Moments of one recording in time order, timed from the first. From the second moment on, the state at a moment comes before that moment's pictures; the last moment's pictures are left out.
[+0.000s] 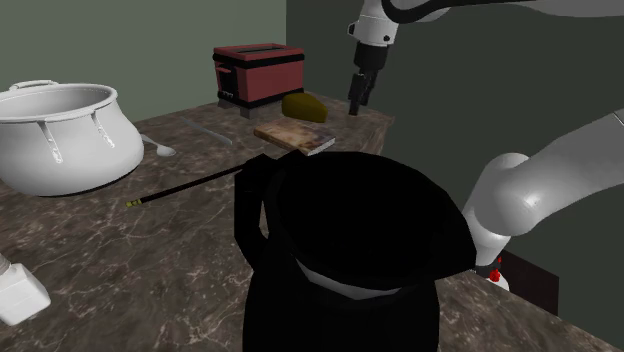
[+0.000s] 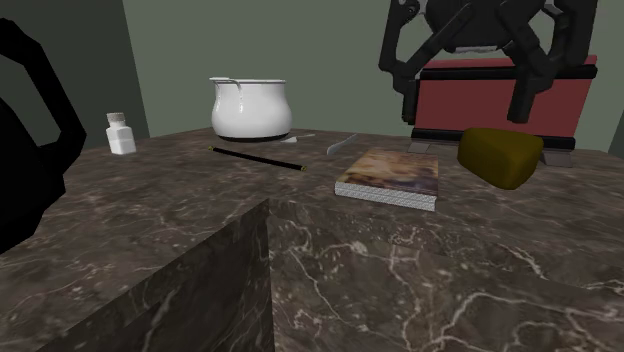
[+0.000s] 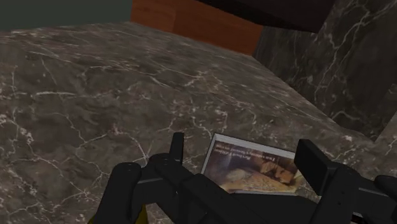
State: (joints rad) arm 0.07 -0.60 0.01 -2.30 0.01 1.77 -0.20
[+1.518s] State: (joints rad) arm 0.31 0.07 0.16 -1.80 0.08 1.96 -0.60
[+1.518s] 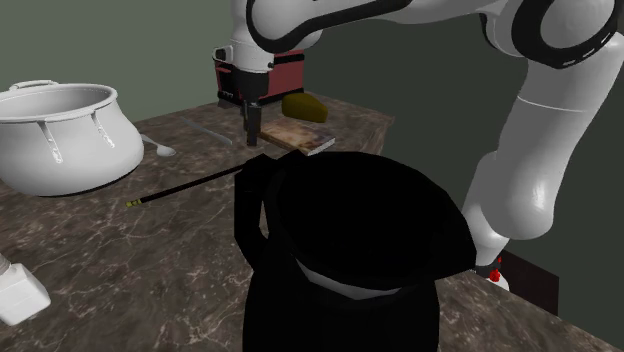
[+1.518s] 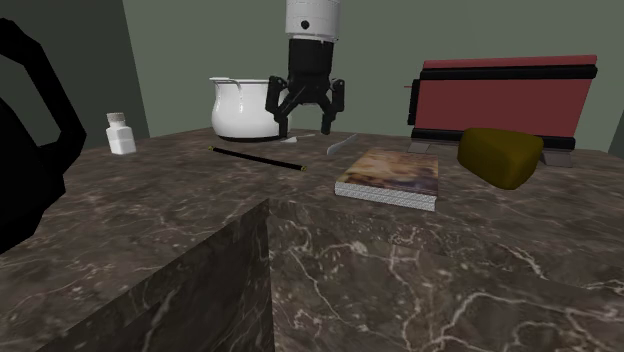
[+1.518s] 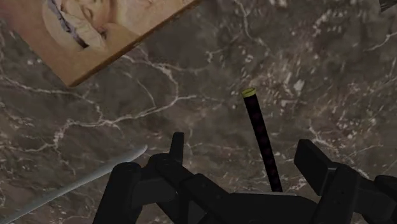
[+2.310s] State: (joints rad) arm 0.42 0.32 0.27 -1.53 0.04 1.93 -0.75
